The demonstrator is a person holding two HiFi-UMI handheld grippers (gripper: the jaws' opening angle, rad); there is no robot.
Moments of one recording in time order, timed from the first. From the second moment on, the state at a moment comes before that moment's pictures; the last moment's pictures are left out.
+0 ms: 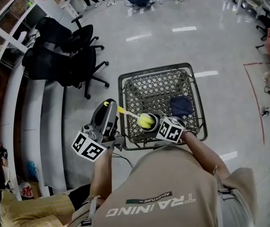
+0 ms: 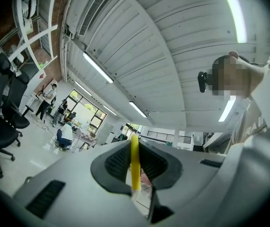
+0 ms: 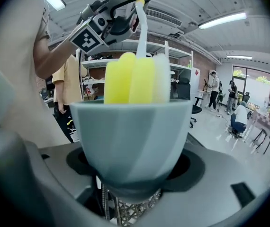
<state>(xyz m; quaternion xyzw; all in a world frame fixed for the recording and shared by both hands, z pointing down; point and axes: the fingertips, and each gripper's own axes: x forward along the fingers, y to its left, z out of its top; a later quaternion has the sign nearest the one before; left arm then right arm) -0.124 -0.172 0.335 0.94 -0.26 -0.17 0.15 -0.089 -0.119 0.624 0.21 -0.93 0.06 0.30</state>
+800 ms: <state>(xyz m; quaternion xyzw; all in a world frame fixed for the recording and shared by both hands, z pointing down) -0.043 -0.154 0.360 0.97 -0.17 -0.10 0.12 -0.087 -0.139 0.603 0.22 -0.93 0.03 0.30</state>
